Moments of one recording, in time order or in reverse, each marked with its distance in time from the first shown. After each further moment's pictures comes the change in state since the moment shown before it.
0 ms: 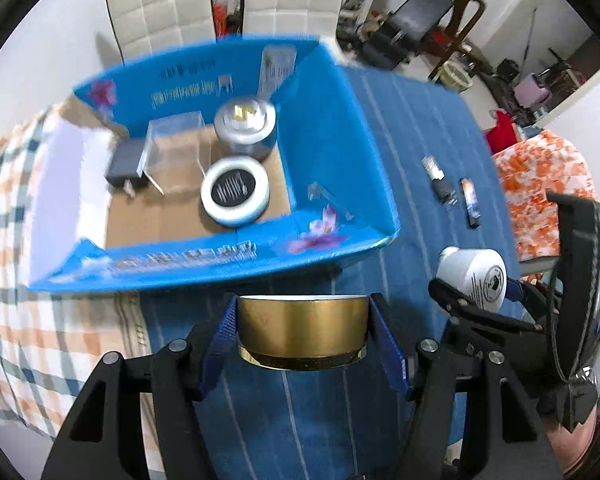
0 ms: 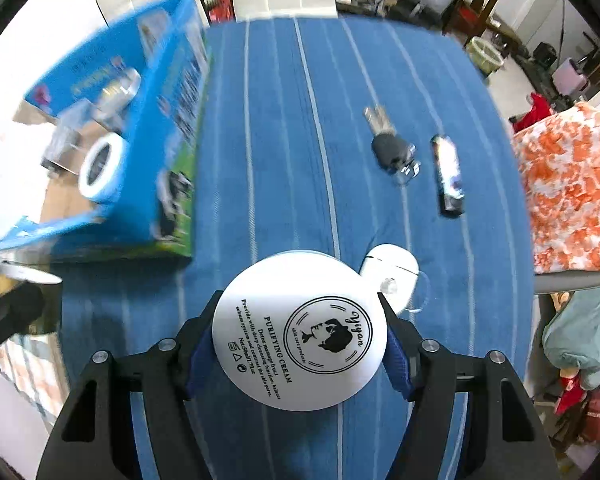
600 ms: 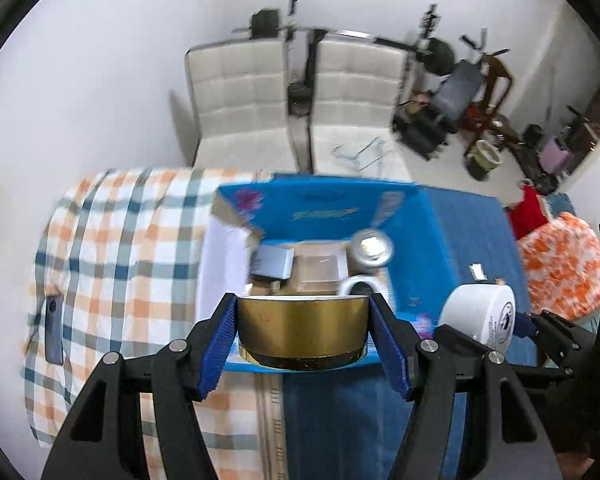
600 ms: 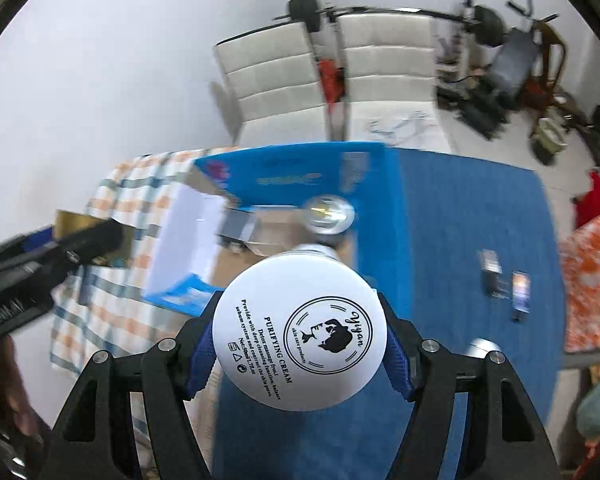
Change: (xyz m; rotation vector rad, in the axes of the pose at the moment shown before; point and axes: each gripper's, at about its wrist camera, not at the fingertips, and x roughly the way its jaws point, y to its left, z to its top) left arm -0.092 0.129 0.049 -0.098 -0.213 0.122; right arm -0.124 0.207 0.059 -0.150 -0.160 0.315
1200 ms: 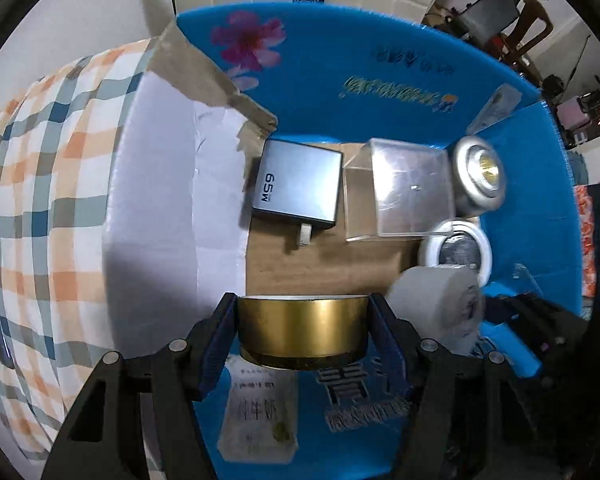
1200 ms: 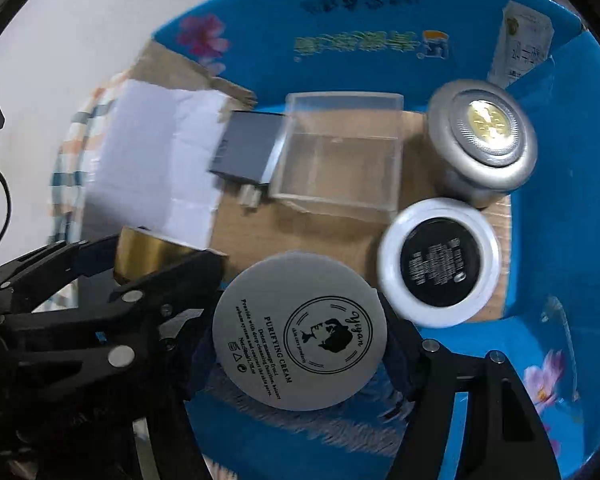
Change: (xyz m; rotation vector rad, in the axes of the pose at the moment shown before) left arm 0.187 0.044 -0.014 -0.006 0.355 -0.052; right arm 0.243 -0.005 -0.002 0.007 0.315 0.010
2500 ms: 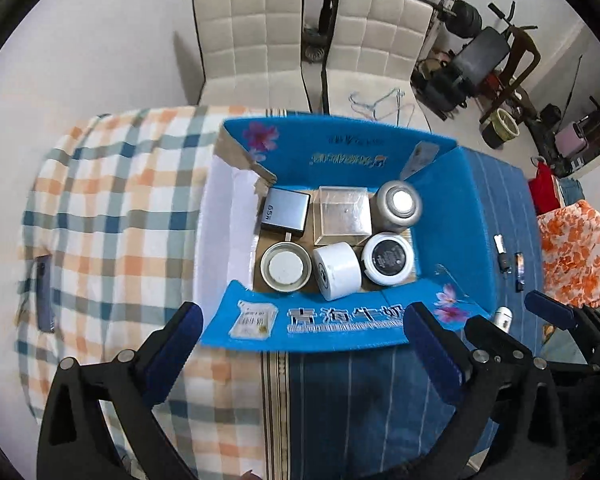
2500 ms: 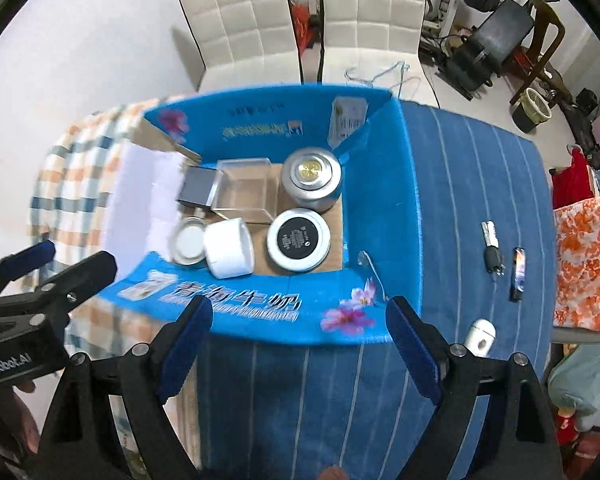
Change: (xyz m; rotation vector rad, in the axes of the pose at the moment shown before) left arm -0.156 -0.044 -0.046 -0.040 -0.184 0.050; right arm -0.183 -0.013 -0.058 0.052 -0.158 -0.184
